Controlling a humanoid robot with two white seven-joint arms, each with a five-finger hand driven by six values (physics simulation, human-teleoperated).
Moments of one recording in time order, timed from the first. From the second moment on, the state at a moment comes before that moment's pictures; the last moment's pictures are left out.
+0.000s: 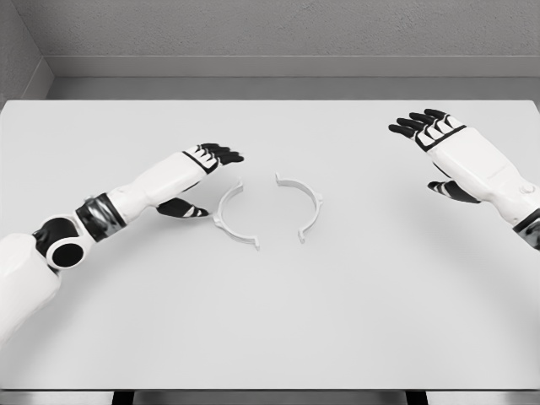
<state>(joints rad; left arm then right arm) -0.48 0.54 -0.63 -1.26 -0.49 -0.61 -0.02 -0.13 -0.44 -0.14 -1.71 0.75 -0.61 0.37</state>
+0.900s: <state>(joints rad) -0.48 0.52 -0.64 -1.24 -0.49 -0.61 -0.02 -0.13 -0.44 -0.13 -1.72 0.75 -0.61 0.37</state>
